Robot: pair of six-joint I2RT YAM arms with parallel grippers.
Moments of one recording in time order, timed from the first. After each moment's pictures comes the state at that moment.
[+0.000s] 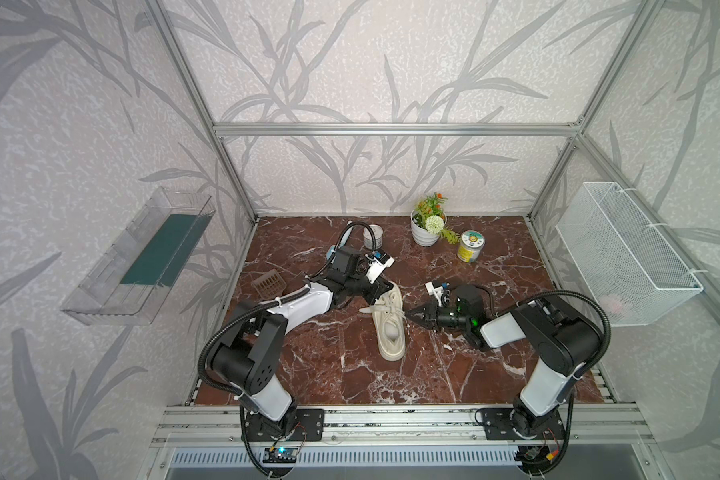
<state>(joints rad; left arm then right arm) -0.44 1.63 0.94 0.00 0.61 0.14 0.47 1.77 0.46 0.91 -0.82 1.17</state>
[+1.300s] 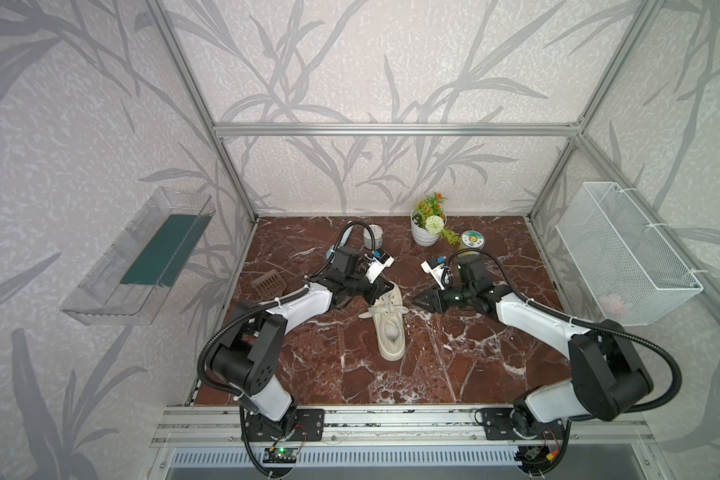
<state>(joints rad) -0.44 1.63 0.94 0.01 0.64 0.12 0.44 1.50 0.87 -0.15 -0.72 0.10</state>
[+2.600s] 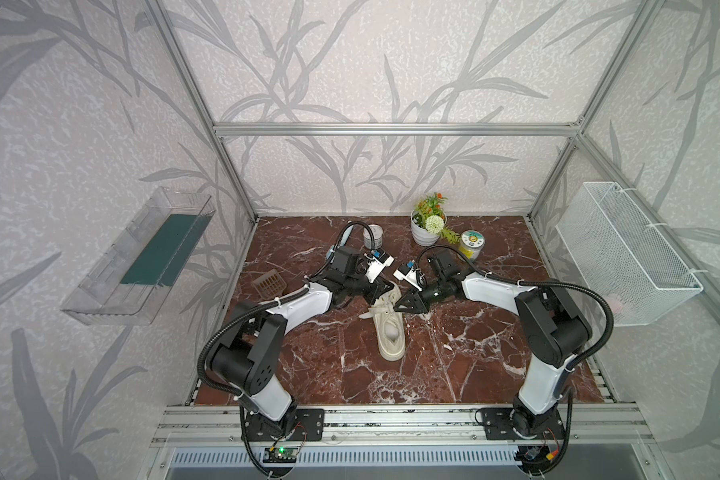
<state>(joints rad) -0.44 1.63 0.94 0.01 0.65 0.10 0.49 1.85 1.10 -0.27 -0.92 -0.19</state>
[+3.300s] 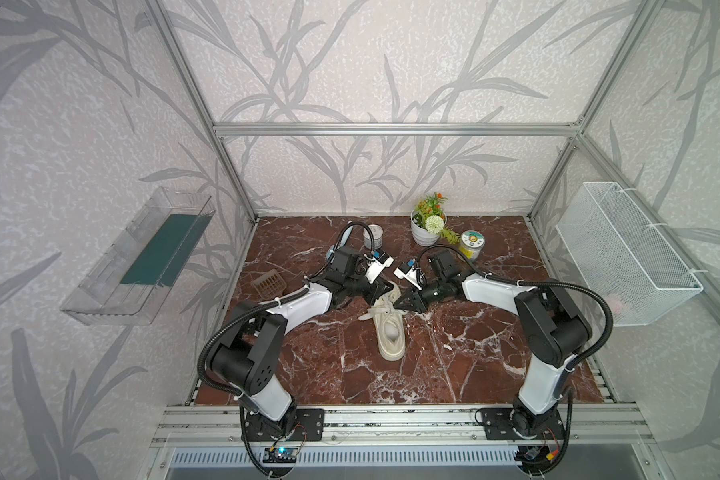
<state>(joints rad) -0.44 1.63 0.93 0.01 0.65 0.10 0.49 1.85 1.08 -0.21 -0.92 -0.15</state>
